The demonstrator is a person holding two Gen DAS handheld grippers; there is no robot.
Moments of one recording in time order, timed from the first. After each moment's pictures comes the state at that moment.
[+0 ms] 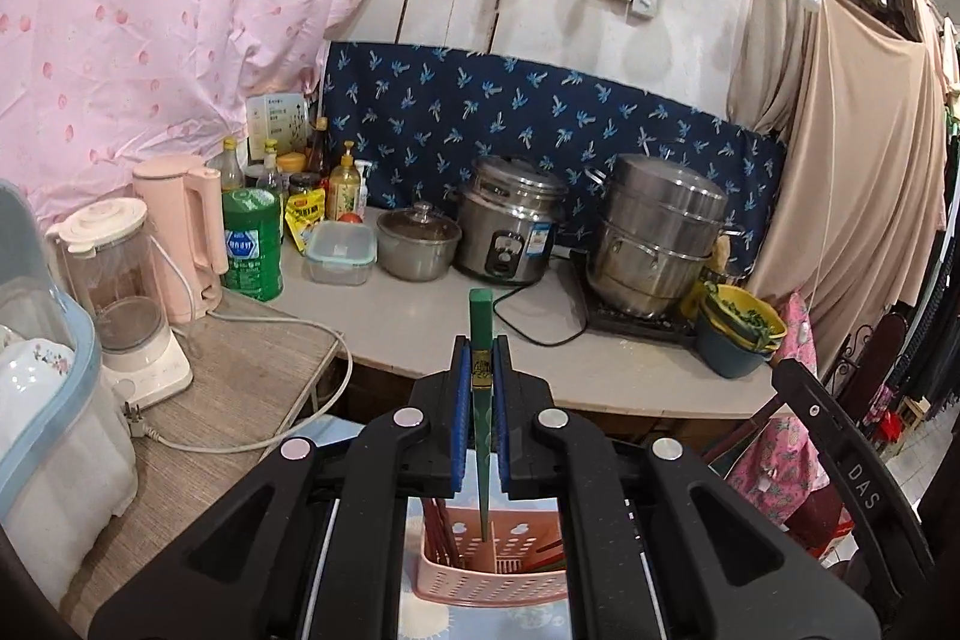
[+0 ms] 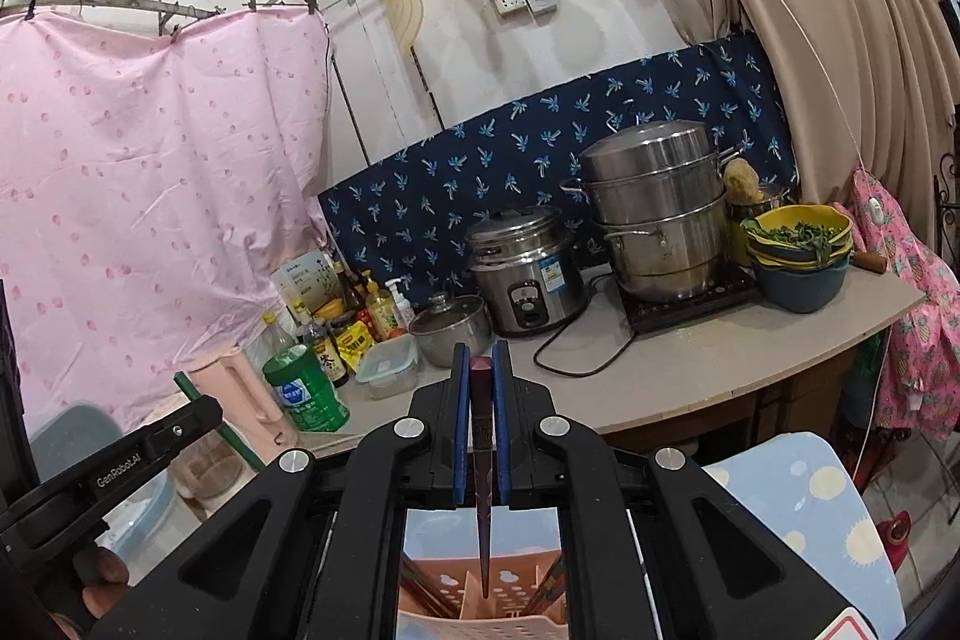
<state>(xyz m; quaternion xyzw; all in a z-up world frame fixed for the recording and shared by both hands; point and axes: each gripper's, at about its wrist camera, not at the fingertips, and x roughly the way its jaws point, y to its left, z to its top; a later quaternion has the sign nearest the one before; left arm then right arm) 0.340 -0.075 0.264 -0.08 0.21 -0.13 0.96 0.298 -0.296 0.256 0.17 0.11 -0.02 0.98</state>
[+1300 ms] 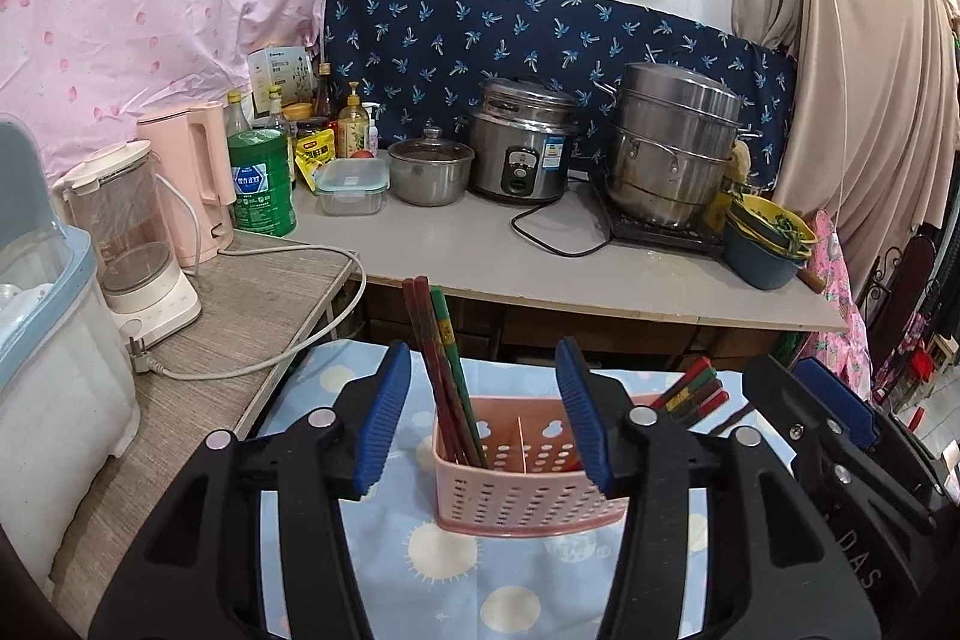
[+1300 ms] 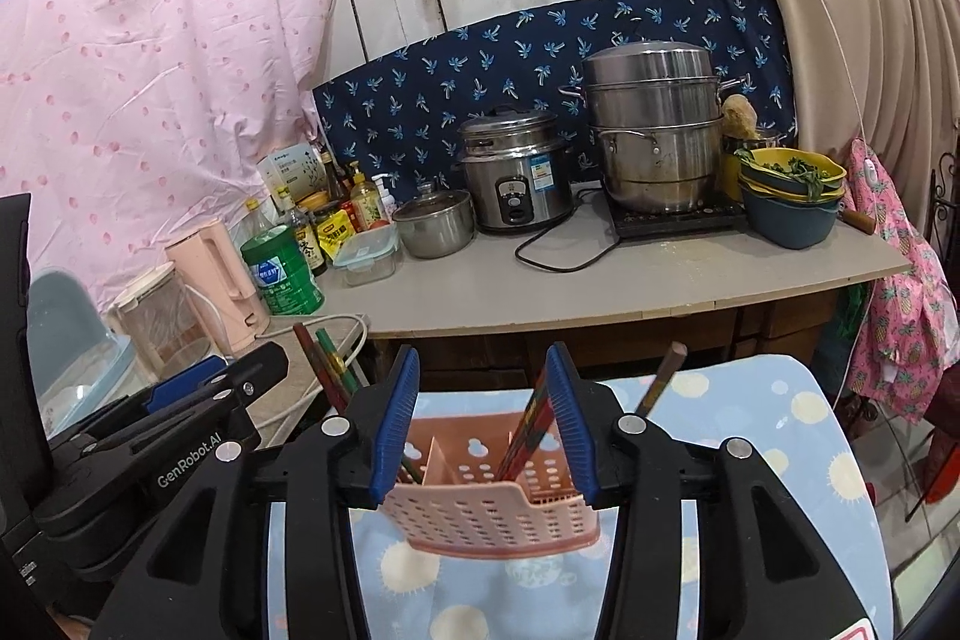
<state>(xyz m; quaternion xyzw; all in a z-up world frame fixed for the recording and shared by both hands) 0.313 -0.095 0.190 -0.02 0.26 -0.12 0.96 0.273 -0.268 0.187 0.12 0.21 -0.02 0.97</state>
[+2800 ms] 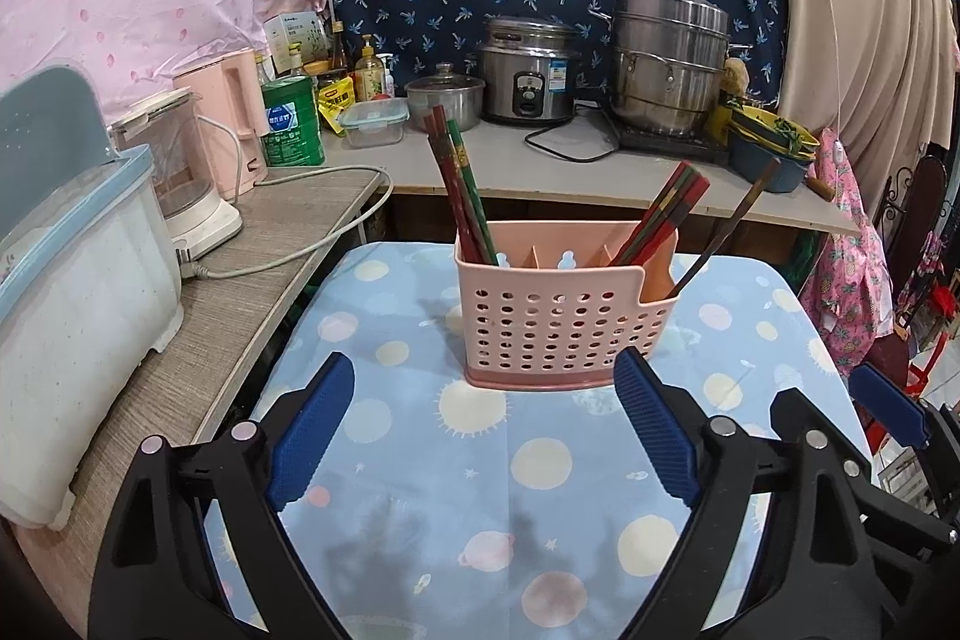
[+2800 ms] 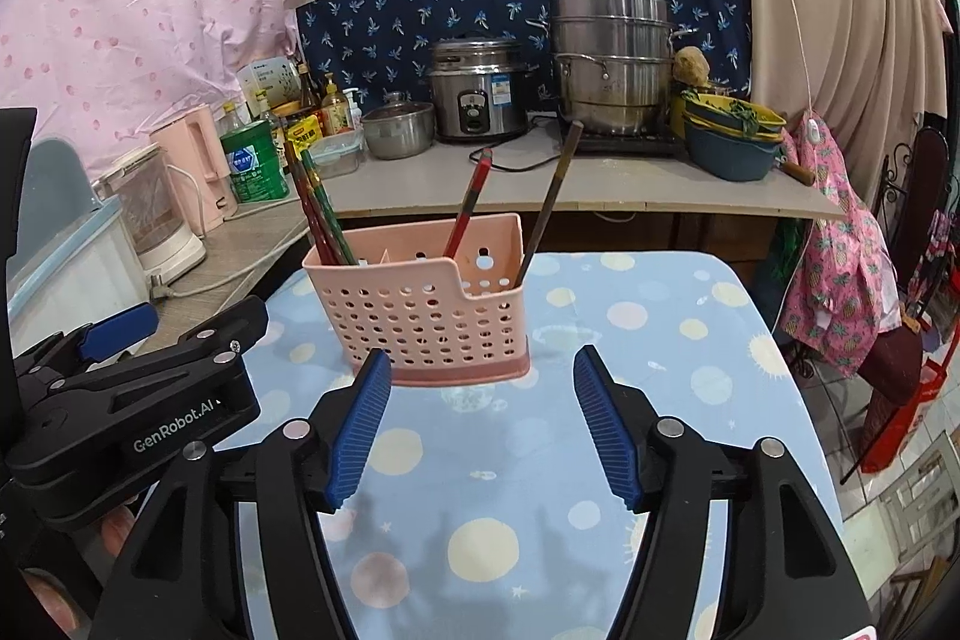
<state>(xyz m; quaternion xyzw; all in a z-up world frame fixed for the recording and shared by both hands) 0.224 -0.089 0.135 0.03 0.31 -0.09 0.95 0.172 -0.255 0.130 0.07 0.28 -0.07 0.95</state>
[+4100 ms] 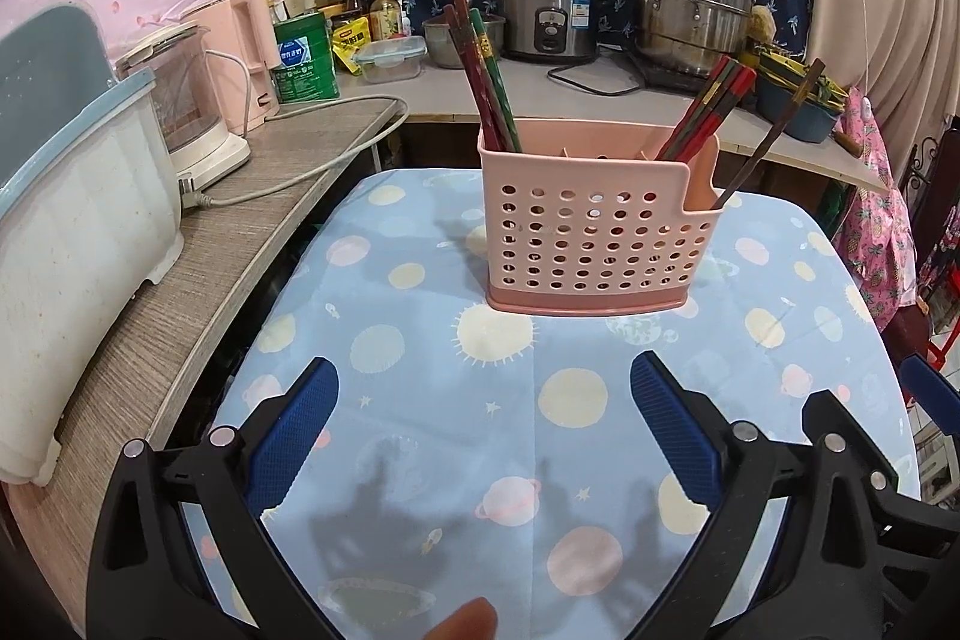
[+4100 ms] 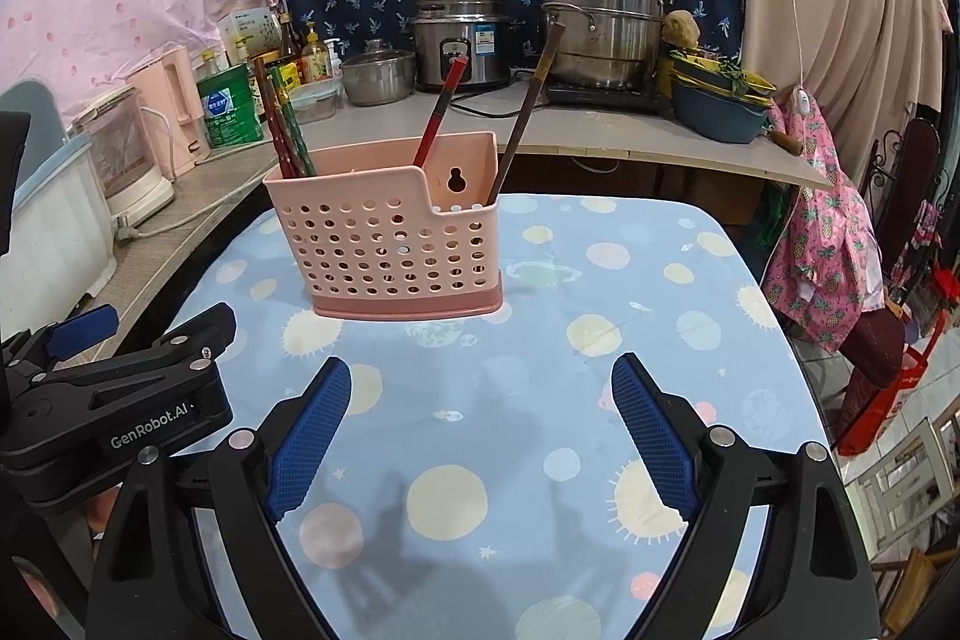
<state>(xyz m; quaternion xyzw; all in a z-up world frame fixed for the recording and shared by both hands) 0.228 -0.082 0.085 0.04 0.36 -0.07 0.93 0.171 -0.254 0.085 0.05 0.33 -0.09 0.94</state>
